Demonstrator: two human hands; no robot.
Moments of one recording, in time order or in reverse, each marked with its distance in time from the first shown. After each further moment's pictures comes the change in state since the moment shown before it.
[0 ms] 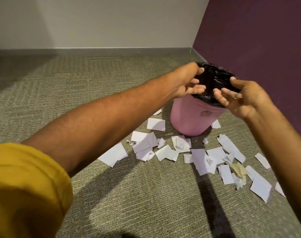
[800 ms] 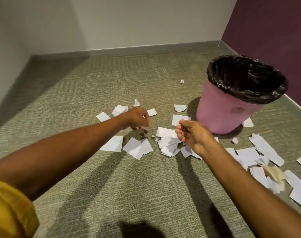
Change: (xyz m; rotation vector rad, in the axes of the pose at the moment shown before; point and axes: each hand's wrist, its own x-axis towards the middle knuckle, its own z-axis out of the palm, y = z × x) left_hand -0.080 -0.104 -0.244 1.139 0.201 -0.168; right_hand -0.038 0.208 0.066 -0.196 -0.234 0.332
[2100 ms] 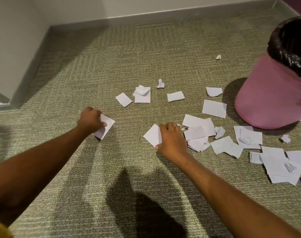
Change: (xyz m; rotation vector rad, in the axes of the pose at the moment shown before) left_hand -0.038 -0.269 -0.036 0.364 0.391 -0.459; right_hand 0.049 0.144 0.103 -1.651 -0.148 -0.564
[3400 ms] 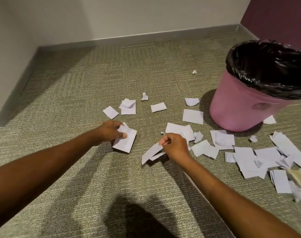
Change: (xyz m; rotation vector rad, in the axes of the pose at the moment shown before) left_hand -0.054 0.114 -0.019 -0.631 -0.426 0.193; right_hand -0.035 0.048 -0.045 0.779 0.078 0.332
